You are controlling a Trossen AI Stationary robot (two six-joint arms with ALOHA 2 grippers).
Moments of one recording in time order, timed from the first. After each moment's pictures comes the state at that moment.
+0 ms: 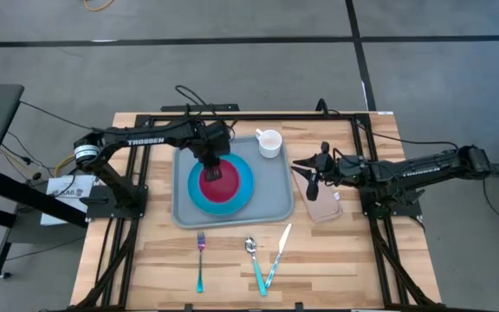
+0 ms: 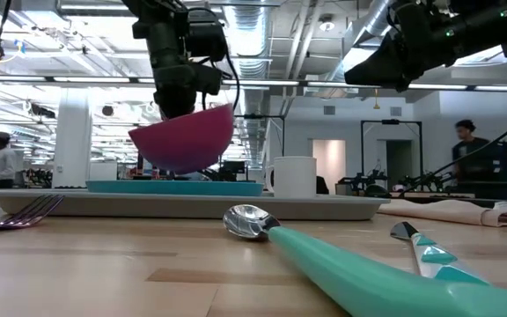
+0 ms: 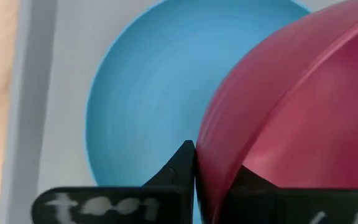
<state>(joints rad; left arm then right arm) 0.37 1.61 1.22 -0.87 0.09 0.09 0.03 0.92 0.42 0.24 0.34 0.03</state>
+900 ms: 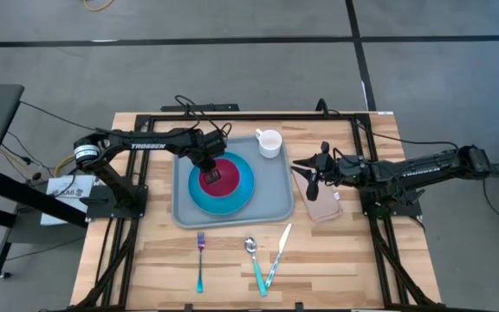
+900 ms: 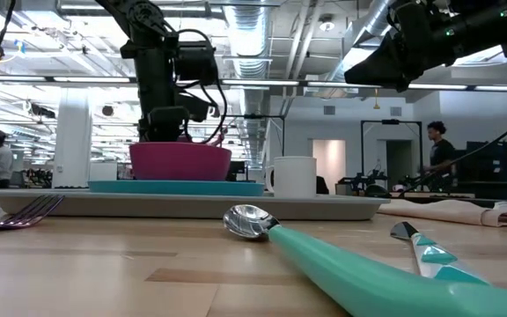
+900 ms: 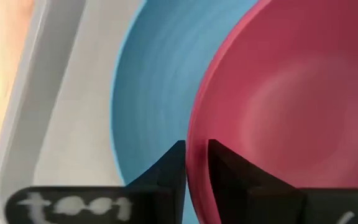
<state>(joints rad) 0.38 1.61 1.04 -0.74 -0.06 -0.09 0.03 0.92 0.42 0.24 0.34 0.03</state>
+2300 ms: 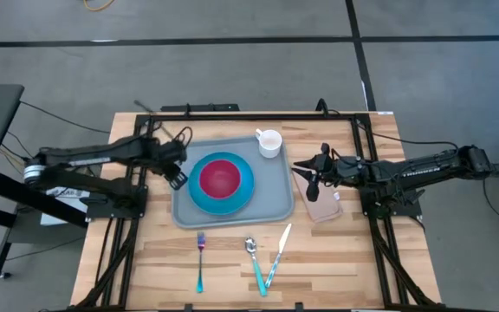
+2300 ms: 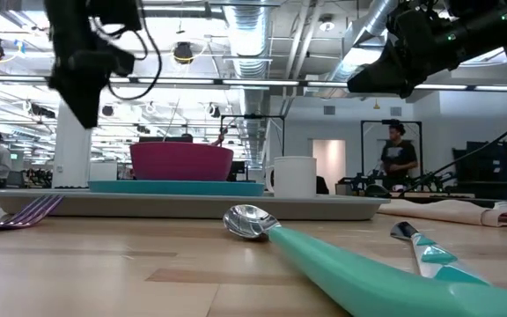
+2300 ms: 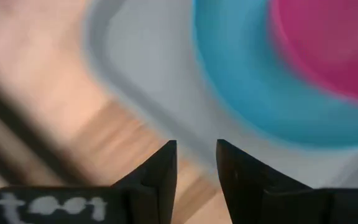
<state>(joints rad) 0.26 1.05 0.85 -1.09 -0.18 -0.52 0.03 0.92 0.42 0.18 0.34 0.07</state>
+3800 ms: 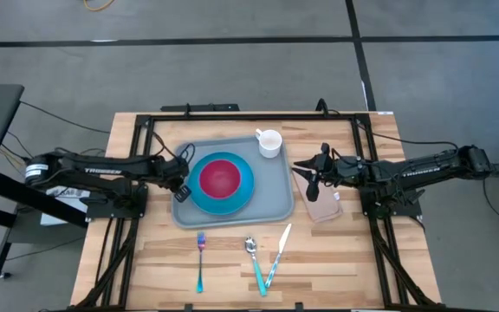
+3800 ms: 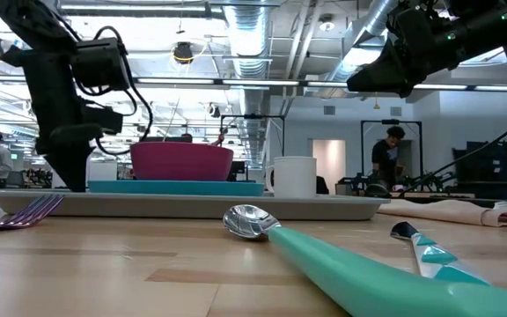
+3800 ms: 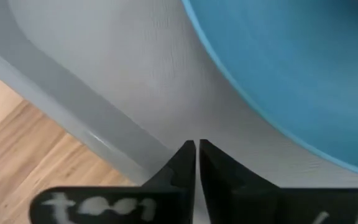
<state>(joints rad) 0.25 1.09 0.44 -0.60 -0.15 -0.48 0.03 0.92 0.42 0.19 0.34 0.07</state>
